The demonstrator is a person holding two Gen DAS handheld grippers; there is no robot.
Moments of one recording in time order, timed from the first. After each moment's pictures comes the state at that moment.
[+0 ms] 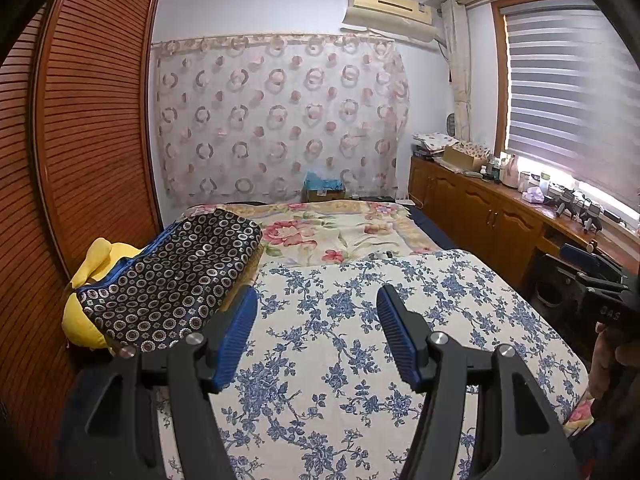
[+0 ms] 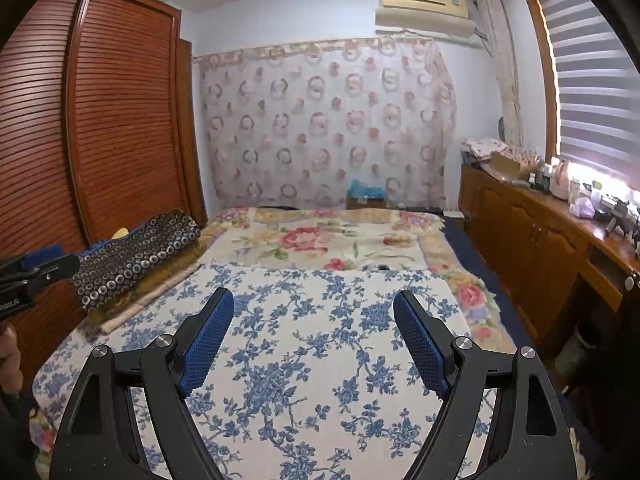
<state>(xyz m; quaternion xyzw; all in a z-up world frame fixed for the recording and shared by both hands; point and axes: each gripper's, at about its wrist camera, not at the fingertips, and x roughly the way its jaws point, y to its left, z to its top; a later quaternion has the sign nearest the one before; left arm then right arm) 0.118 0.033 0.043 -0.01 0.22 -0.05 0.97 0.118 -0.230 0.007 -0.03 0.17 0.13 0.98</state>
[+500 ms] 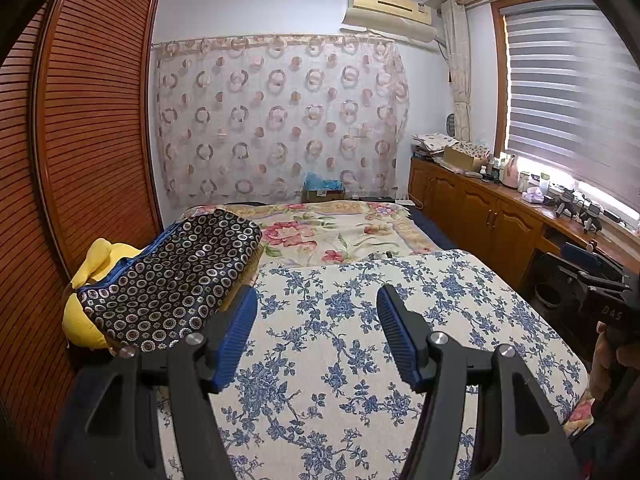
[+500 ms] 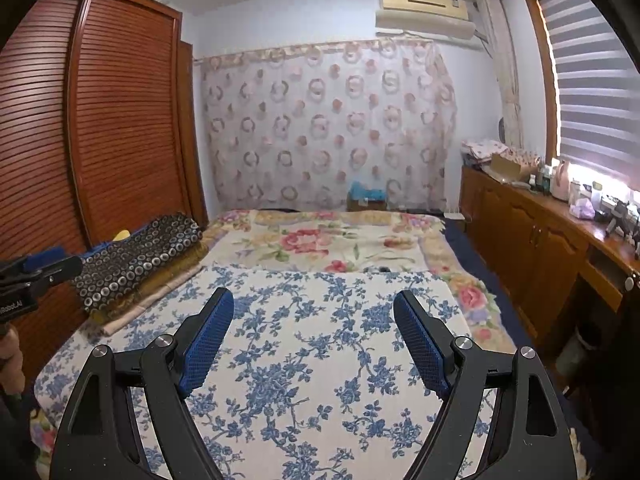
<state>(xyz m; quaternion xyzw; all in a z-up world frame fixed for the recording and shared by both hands) 0.118 0.033 0.043 -0.01 0.22 -0.05 0.97 0.117 -0.228 0.009 -0.03 0.17 0.13 0.98</state>
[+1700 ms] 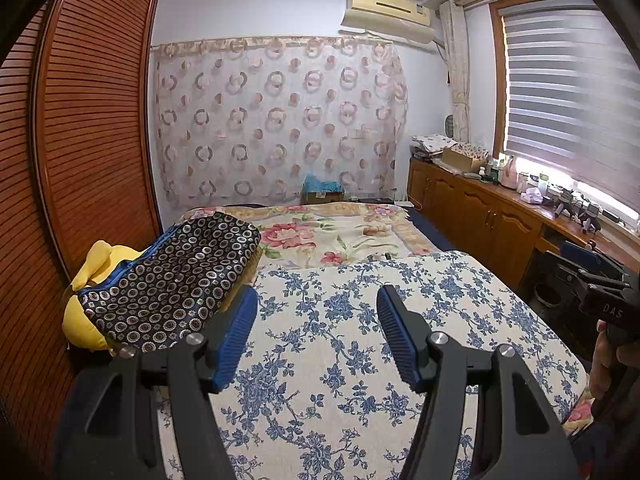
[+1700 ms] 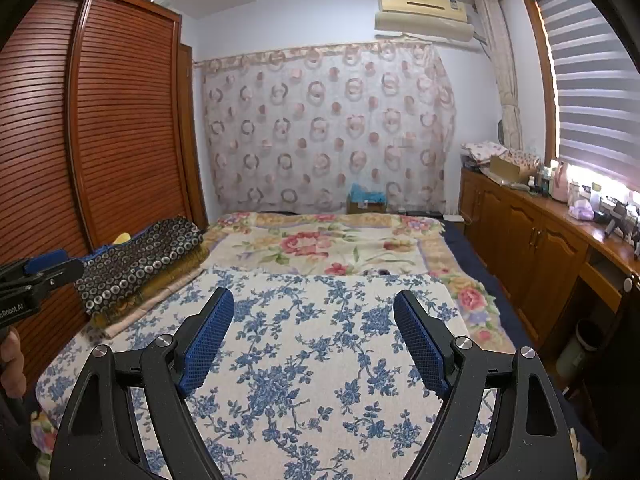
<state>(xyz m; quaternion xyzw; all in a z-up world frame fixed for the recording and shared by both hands) 0.117 0.033 0.040 -0.01 0.22 -0.05 0.97 0.119 -0.225 0.009 -0.03 0.17 0.13 0.98</state>
